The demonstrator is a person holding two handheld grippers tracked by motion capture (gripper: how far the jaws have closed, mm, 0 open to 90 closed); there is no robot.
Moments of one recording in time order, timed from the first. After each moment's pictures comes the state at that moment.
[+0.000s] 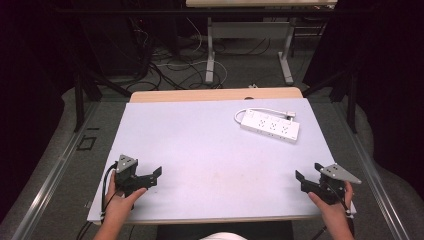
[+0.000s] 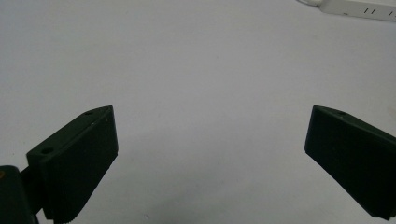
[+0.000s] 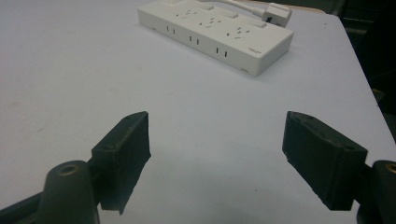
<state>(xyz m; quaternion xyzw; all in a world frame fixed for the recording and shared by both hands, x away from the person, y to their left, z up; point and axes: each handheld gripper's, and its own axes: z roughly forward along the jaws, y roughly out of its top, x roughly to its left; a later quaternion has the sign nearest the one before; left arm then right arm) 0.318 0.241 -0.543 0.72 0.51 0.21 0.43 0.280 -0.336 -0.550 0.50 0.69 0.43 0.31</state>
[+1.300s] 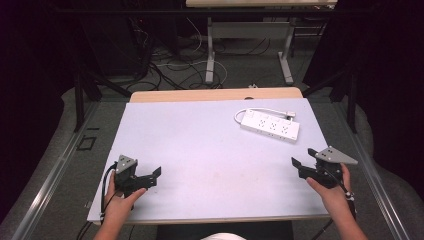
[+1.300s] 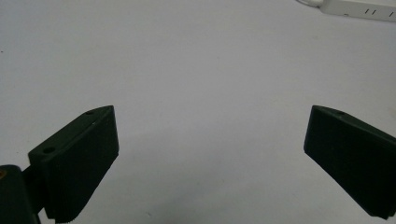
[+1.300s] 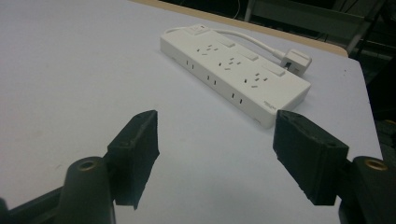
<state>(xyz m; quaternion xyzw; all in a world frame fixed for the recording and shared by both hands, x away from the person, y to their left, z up) 0.316 0.242 -0.542 0.71 0.51 0.22 0.43 0.313 -0.325 -0.509 0.44 0.73 0.43 0.31</state>
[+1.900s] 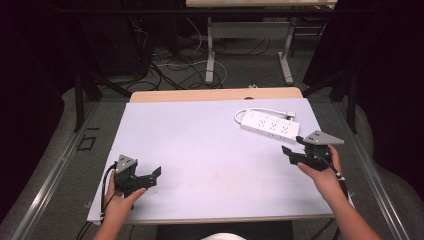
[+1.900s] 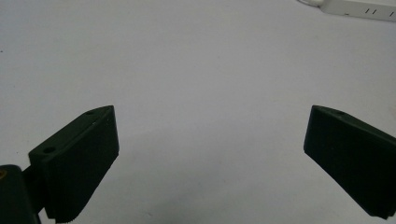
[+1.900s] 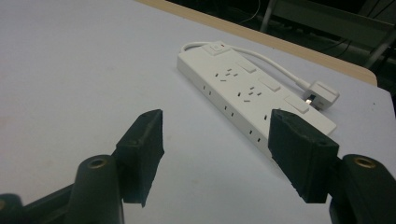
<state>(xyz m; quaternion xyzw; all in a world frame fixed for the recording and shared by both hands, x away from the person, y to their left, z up) 0.317 0.242 -0.543 0.71 0.51 0.21 0.43 0.349 -0.300 -0.483 0.41 0.75 0.42 0.29</state>
